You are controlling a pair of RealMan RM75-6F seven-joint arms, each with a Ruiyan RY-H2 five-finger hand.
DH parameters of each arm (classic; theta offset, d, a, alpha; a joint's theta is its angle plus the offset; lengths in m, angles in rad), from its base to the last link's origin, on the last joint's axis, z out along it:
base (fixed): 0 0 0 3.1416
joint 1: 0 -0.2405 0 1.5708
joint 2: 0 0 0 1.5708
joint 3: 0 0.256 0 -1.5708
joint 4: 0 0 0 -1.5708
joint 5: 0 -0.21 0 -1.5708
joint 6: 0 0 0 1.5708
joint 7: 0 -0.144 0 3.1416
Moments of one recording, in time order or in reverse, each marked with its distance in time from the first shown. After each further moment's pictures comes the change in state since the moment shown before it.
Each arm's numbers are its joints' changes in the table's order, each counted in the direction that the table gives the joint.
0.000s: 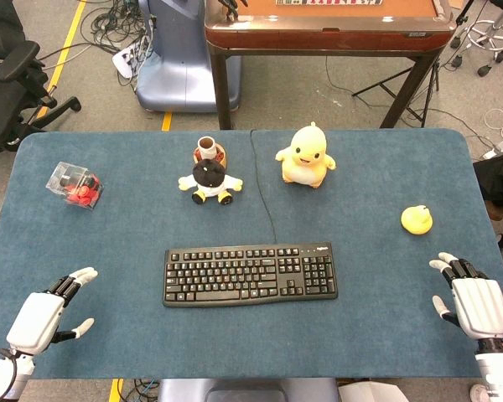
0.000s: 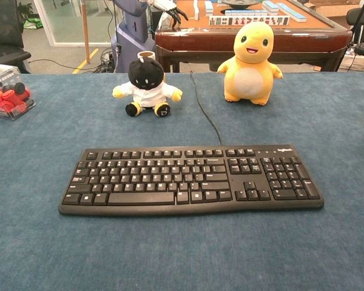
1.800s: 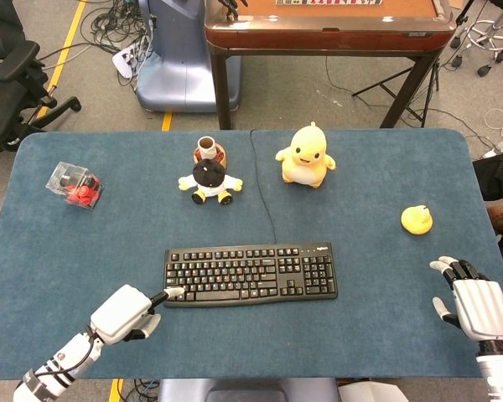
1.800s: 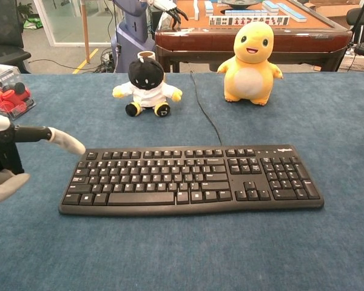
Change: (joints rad) left arm 0.302 0.052 -0.011 -0.301 -0.013 0.426 -0.125; right arm 0.007 0.014 -0.002 -0.026 0.000 0.001 0.002
